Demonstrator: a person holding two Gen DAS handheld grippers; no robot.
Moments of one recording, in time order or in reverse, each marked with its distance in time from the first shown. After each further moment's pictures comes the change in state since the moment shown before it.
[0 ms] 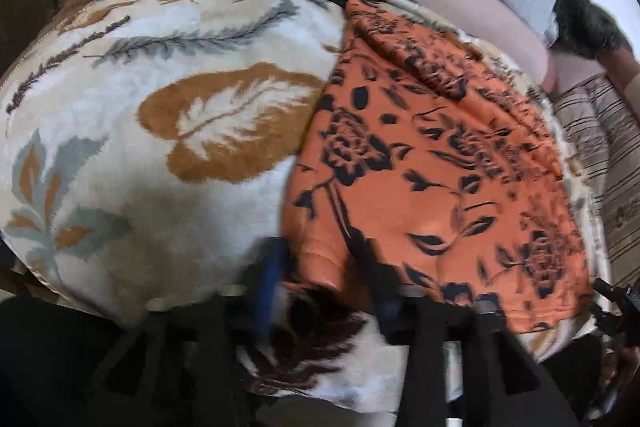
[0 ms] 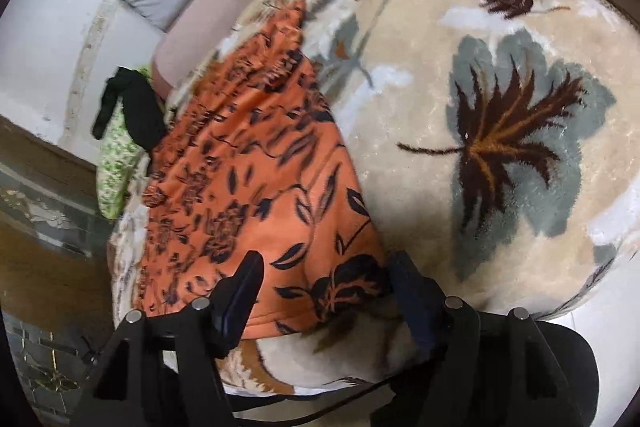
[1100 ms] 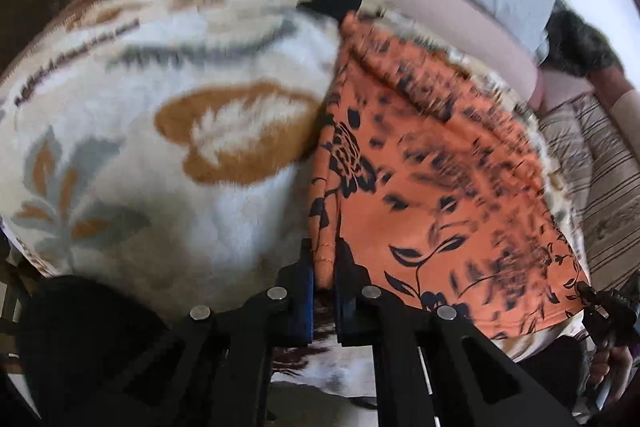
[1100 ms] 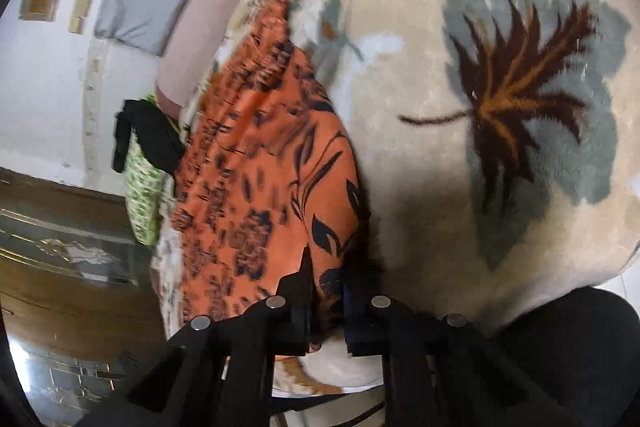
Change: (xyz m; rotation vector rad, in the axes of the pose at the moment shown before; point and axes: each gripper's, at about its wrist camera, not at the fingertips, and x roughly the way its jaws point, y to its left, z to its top) left arm -0.040 0.006 0.003 -0.047 -0.044 -0.091; right arm -0.018 -0.001 -0.001 0.121 -0.048 0.168
